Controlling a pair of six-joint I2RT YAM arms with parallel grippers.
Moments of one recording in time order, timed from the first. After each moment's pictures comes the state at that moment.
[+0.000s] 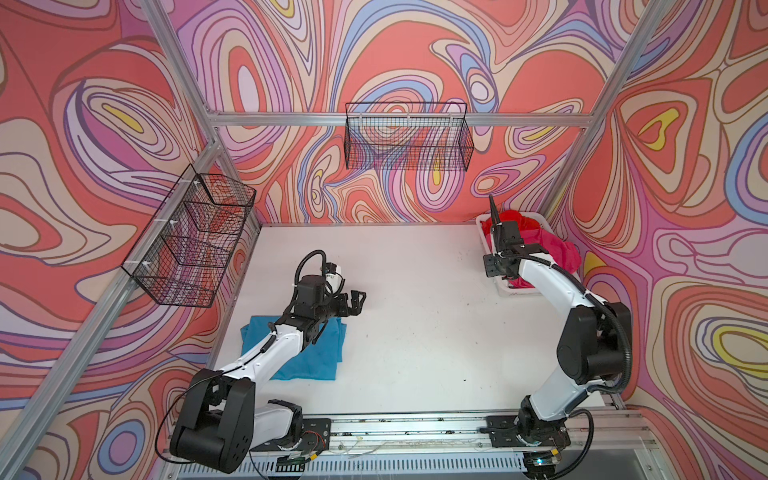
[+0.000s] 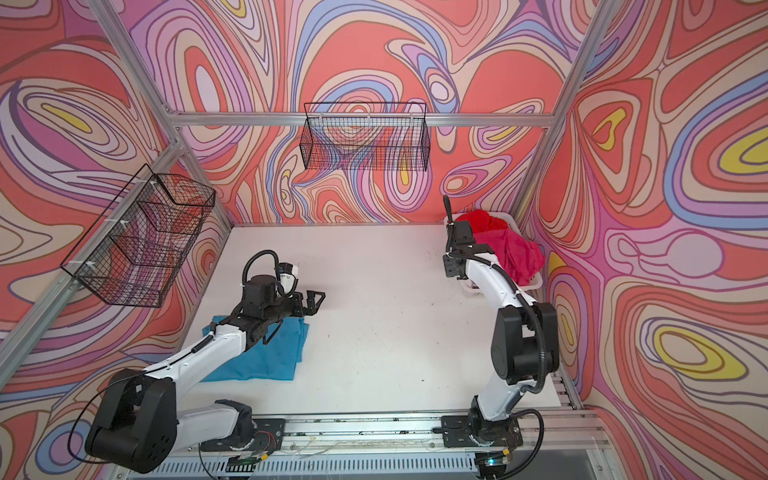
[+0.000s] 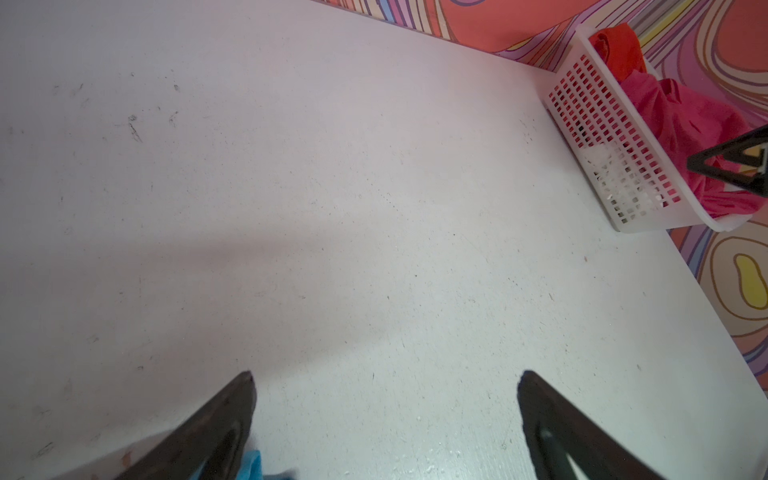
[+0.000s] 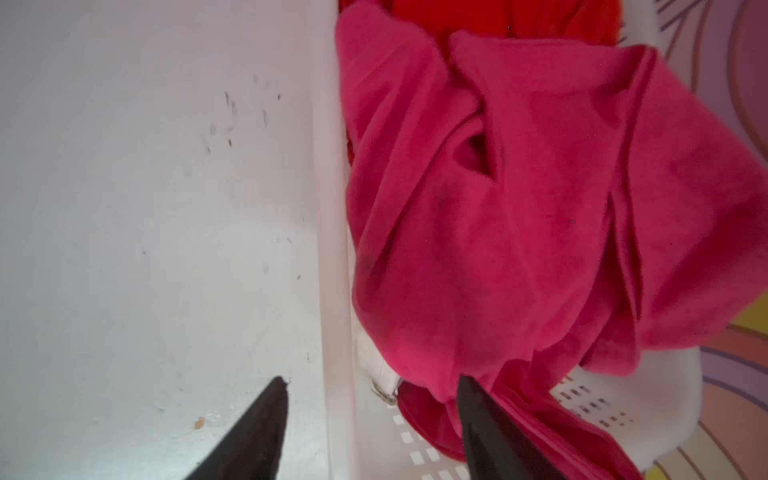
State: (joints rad) left arm -0.25 1.26 0.61 0.05 0.29 -0.33; right arm 0.10 1.68 1.41 -0.69 0.32 -0.04
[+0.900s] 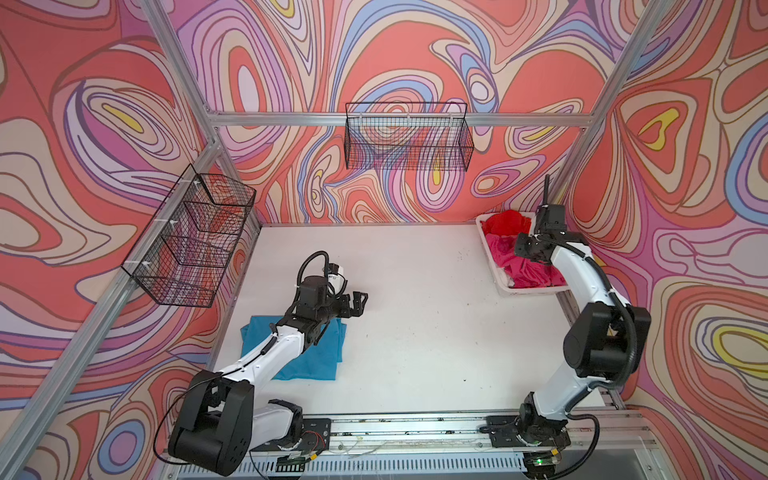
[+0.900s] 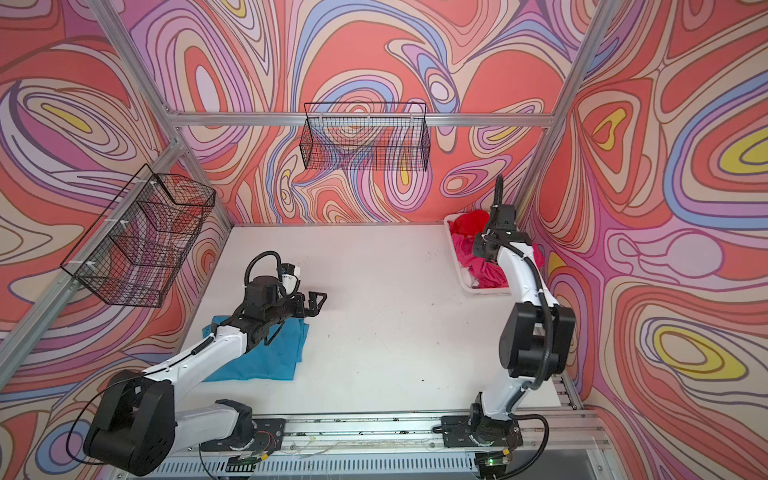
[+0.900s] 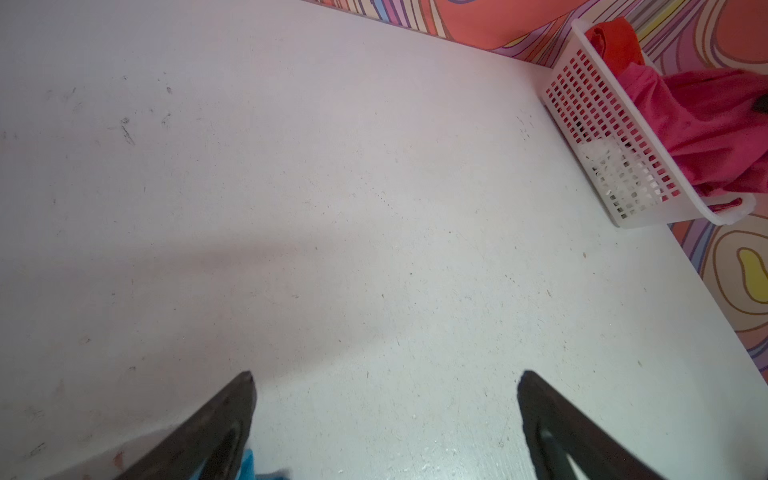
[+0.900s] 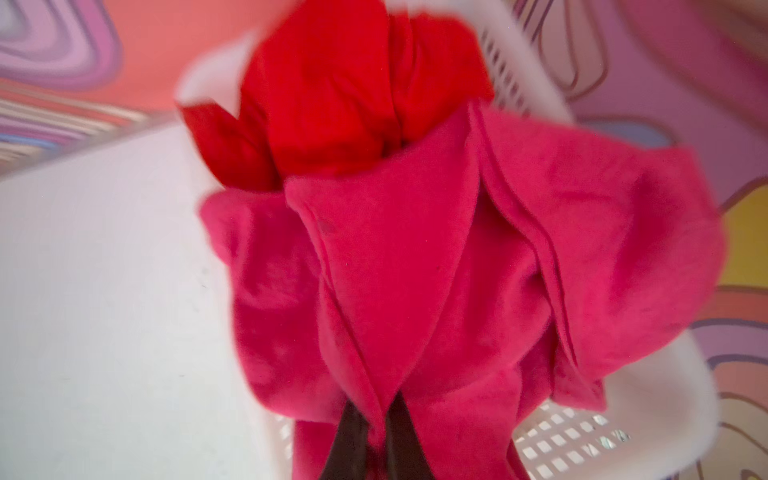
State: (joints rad) left arm -0.28 1.25 0.61 0.05 0.27 -0.33; right arm -0.14 1.67 1.59 -0.70 0.05 0.16
